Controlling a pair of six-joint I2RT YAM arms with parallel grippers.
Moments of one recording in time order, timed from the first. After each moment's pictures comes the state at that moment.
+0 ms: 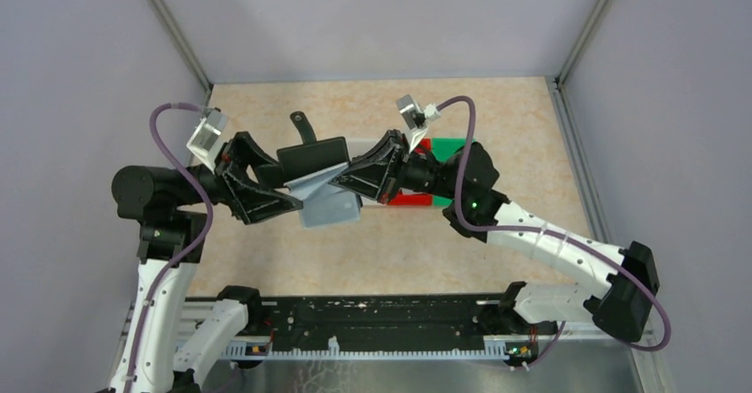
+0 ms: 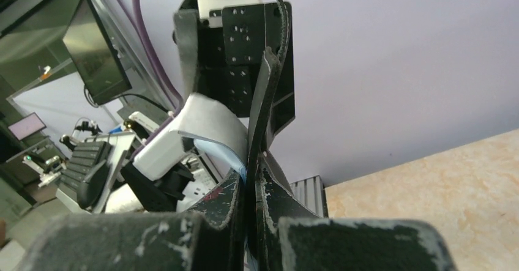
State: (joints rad) left arm -0.15 0.75 1.05 0.26 1.28 -0.90; right arm 0.94 1.19 1.00 0.66 -0.53 0.73
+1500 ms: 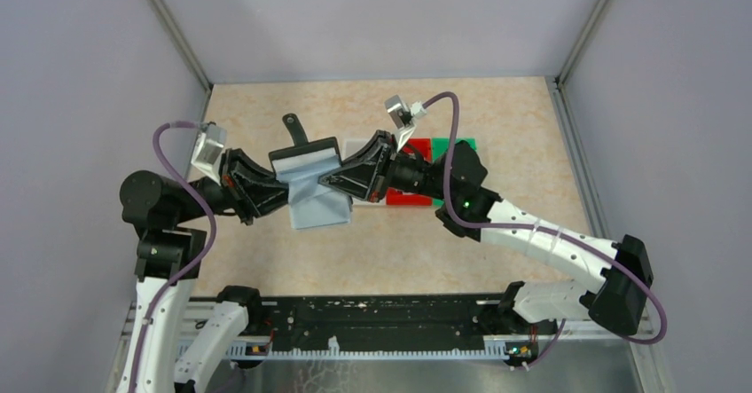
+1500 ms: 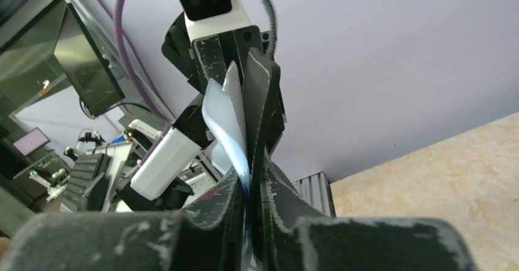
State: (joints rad) left arm -0.15 0.66 1.00 -0.01 1.14 -0.59; right arm 0.99 1.21 1.04 0.61 -0.46 0.75
